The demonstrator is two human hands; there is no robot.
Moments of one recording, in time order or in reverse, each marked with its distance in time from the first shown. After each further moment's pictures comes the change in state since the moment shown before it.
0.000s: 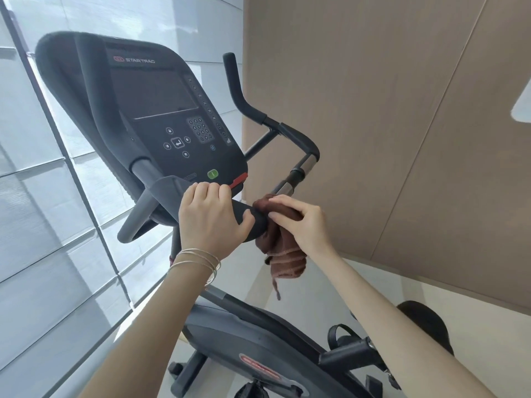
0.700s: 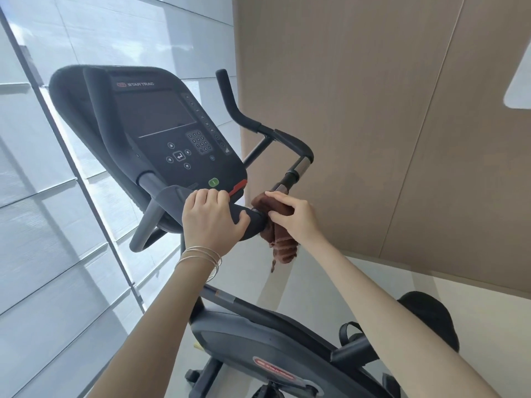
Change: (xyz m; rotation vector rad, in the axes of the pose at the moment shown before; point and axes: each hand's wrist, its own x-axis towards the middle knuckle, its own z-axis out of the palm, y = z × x) left_hand 0.000 0.002 -0.004 0.027 -0.068 0.004; right_hand 0.007 -0.002 -0.002 -0.146 -0.006 0.005
